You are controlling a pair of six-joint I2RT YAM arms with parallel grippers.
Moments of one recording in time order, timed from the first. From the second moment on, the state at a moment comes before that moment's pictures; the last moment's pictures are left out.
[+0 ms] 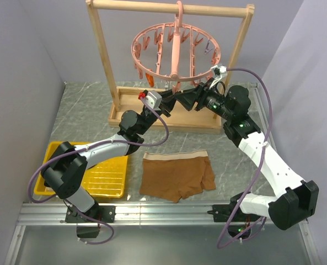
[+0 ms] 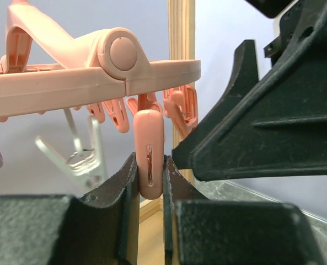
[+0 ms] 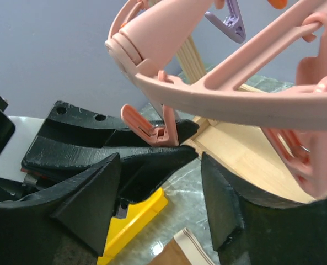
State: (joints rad) left arm -0.76 1.58 0.98 1.12 0.09 0.01; right arm 0.39 1.20 1.12 0.15 -0.49 0.49
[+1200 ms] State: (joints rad) left arm -0.75 1.59 0.97 1.14 0.13 0.03; right arm 0.49 1.24 1.15 0.26 -0.27 0.42
